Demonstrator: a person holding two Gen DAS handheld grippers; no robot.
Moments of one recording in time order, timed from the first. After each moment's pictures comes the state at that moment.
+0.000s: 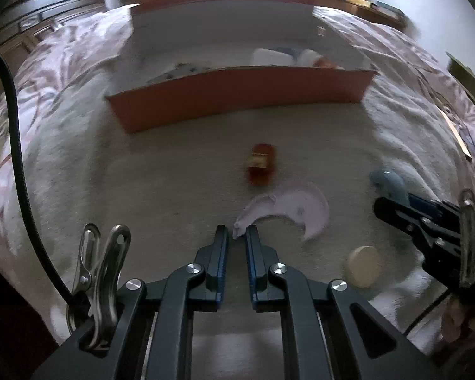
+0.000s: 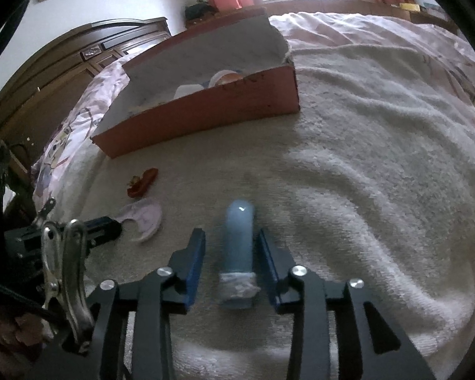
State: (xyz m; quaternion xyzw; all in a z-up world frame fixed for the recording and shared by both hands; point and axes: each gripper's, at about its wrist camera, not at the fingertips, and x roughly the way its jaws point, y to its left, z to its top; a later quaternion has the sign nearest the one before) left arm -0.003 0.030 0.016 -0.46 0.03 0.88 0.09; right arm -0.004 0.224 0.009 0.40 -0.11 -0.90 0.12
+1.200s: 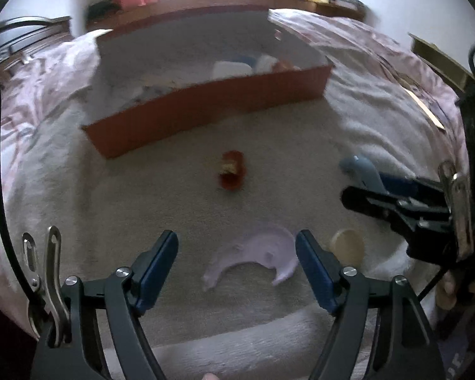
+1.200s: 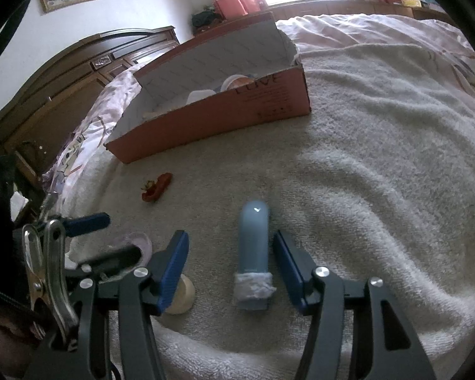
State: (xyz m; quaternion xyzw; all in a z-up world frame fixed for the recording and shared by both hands) left arm 0.007 0.035 0.025 -0.42 0.08 0.89 0.16; right arm 0.001 0.224 0.008 0.38 -0.14 -0.90 0.14
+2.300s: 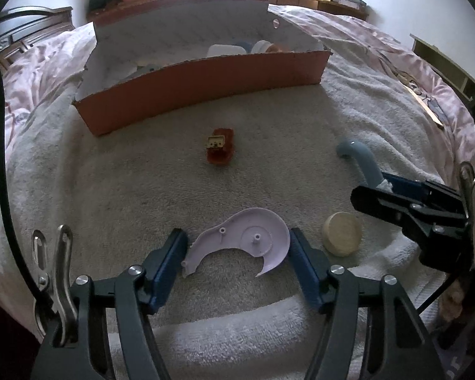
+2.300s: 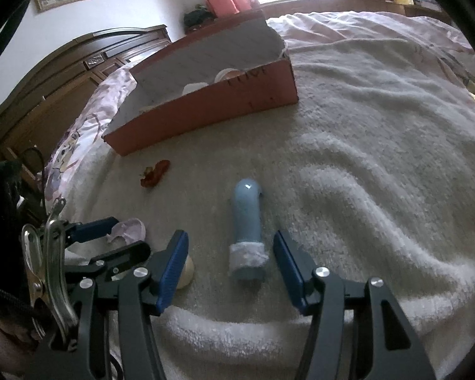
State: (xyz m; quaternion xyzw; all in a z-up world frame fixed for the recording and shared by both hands) left arm 0.013 0.044 0.008 -0.44 0.06 0.88 0.17; right arm 0.020 0.224 0.006 0.39 -0.13 -0.90 0.12
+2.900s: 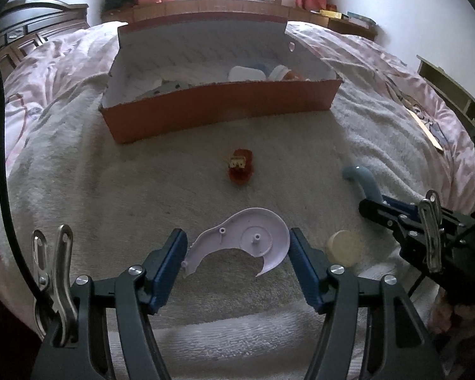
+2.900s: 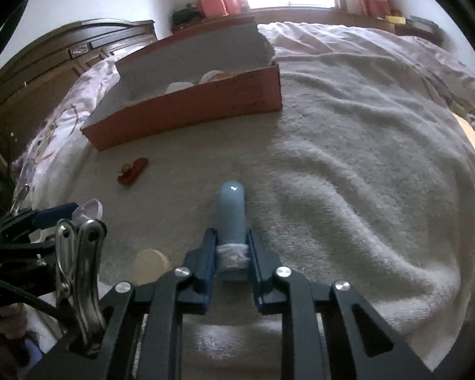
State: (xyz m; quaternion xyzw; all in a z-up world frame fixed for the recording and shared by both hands) left arm 0.015 0.026 0.025 -0.42 0.03 0.89 0.16; right arm 0.022 0.217 0.010 0.39 -0.09 -0.92 0.06
